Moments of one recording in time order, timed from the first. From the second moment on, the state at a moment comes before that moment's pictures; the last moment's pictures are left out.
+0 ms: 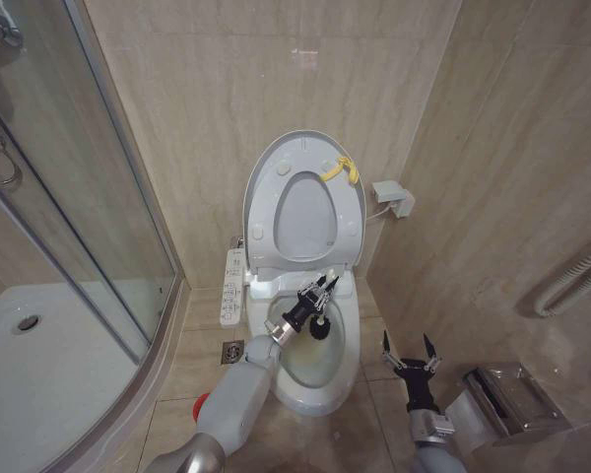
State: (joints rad) left arm 0.58 -1.61 -0.03 -0.83 -0.40 -0.75 0.64; right arm -1.41 1.29 0.48 1.56 0.18 0.55 0.27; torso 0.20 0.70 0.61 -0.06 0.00
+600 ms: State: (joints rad) left arm 0.60 -1.61 -0.01 -0.85 -0.40 -0.73 0.62; right arm -1.41 1.29 0.48 1.56 0.16 0.55 0.27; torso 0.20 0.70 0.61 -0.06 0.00
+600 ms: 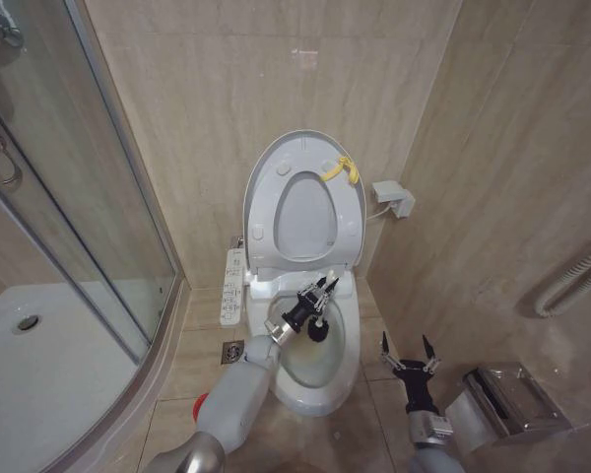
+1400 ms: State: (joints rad) left arm 0.57 -1.61 0.09 -0.91 -0.31 -0.61 0.34; right arm -1.40 1.32 0.47 1.54 0.13 0.54 0.27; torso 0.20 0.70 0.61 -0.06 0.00
